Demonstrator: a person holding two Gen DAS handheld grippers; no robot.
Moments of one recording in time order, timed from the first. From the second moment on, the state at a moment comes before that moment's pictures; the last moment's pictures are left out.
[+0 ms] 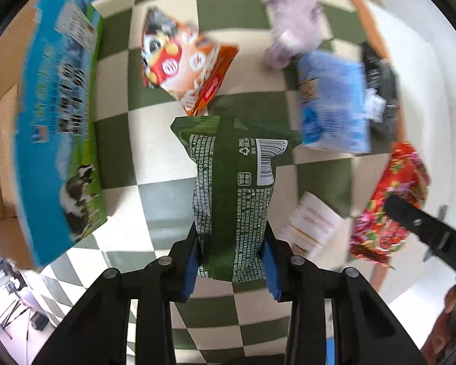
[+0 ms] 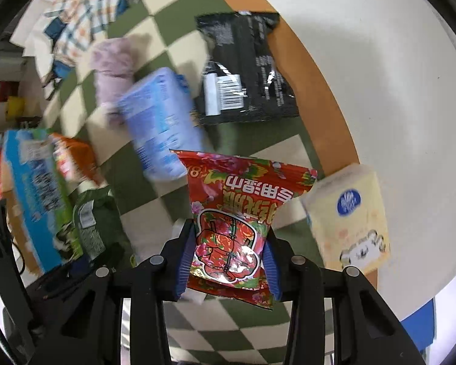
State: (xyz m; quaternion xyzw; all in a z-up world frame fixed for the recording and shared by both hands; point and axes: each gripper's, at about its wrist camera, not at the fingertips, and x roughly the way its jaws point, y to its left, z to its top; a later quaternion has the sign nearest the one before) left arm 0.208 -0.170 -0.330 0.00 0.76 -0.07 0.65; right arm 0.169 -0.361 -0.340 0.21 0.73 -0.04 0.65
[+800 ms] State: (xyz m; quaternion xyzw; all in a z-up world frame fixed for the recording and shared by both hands) left arm 0.247 0.107 -0.195 -0.10 0.69 -0.02 0.72; right arm 0.230 -0.053 -0.202 0.10 0.68 0.20 0.69
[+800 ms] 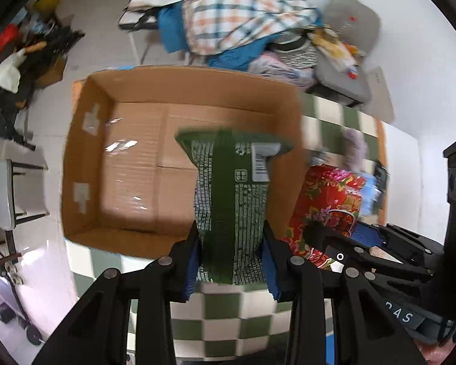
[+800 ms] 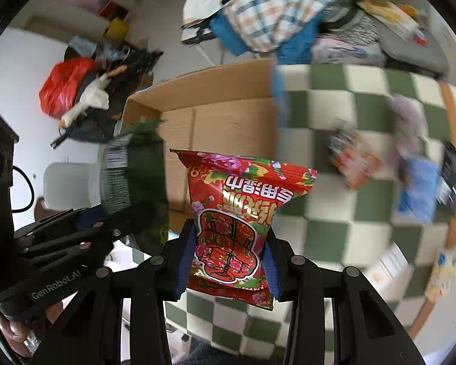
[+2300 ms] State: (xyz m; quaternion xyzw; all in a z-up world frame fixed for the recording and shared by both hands) left arm 0.232 0.185 -0.221 -0.05 0.63 0.05 0.77; right arm 0.234 0.031 -0.248 -0.02 0.67 0.08 0.74
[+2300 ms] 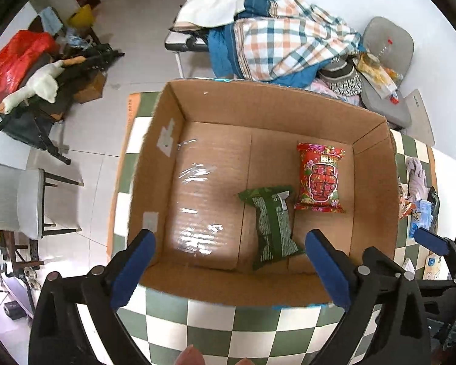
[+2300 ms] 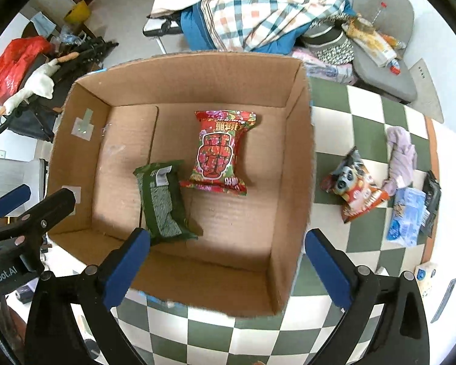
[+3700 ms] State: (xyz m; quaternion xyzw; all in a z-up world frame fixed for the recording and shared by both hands) left arm 0.277 -0.231 -0.294 -0.01 0.75 -0.15 0.64; right arm 0.139 -0.429 -0.272 0.14 0.69 -0.11 0.70
